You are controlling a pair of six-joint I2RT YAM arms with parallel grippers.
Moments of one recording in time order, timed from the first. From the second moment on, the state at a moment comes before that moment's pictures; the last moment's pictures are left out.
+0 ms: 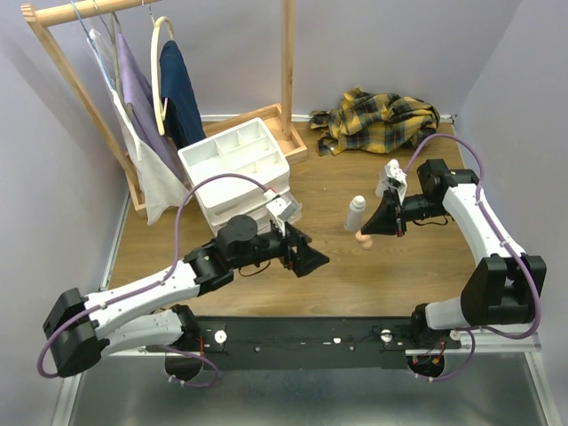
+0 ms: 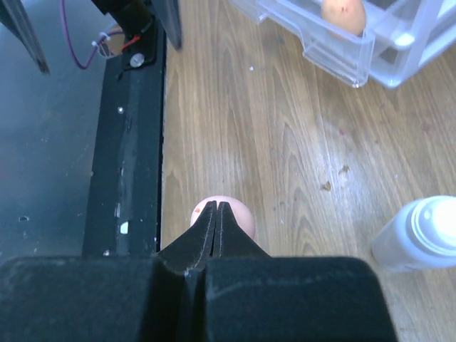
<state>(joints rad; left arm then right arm) -0.97 0.97 0.64 0.17 0.25 -0.50 0.02 1.41 1.15 -1.32 -1.26 -1.28</state>
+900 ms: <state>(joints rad) -1.08 1.49 0.86 0.51 0.15 -0.61 0.02 1.38 1.15 -1.33 -1.36 -1.30</state>
